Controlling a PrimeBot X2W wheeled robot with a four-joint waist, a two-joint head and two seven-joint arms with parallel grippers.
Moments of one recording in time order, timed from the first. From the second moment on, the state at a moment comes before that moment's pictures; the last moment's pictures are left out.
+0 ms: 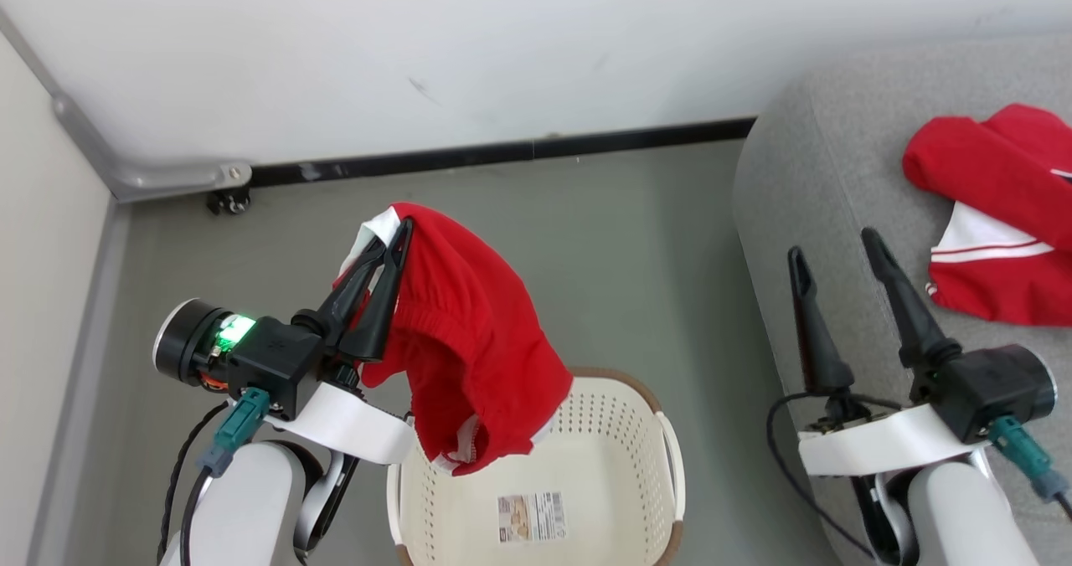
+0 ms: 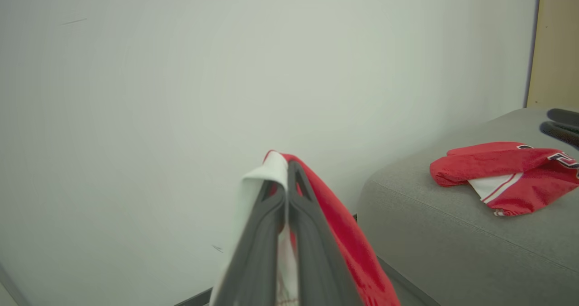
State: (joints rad) left arm -0.35 0.15 -0.28 0.18 -0.11 -0.08 -0.26; right arm -0.18 -0.05 0.02 0.17 0.03 0.13 -0.25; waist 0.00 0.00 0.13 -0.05
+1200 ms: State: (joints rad) left arm -0.54 0.17 -0.45 0.12 -0.12 -0.12 -0.26; right arm -0.09 -0.21 0.44 0.26 0.02 0.13 -0.18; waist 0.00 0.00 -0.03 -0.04
